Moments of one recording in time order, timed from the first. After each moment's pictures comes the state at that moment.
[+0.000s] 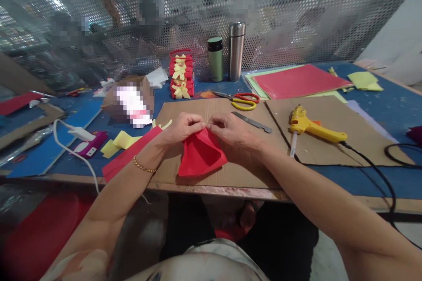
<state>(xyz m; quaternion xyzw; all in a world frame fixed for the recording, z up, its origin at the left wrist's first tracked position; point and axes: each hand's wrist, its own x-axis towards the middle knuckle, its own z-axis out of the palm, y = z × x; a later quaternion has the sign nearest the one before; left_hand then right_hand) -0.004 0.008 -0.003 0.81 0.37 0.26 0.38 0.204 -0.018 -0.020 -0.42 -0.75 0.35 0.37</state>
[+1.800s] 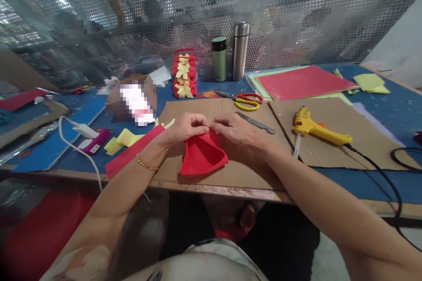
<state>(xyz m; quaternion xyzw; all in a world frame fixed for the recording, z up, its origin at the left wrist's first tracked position) -0.004 0.009 -0.004 0.77 0.37 0.25 0.46 0.210 -0.021 -0.008 -0.43 -0.77 0.36 0.31</state>
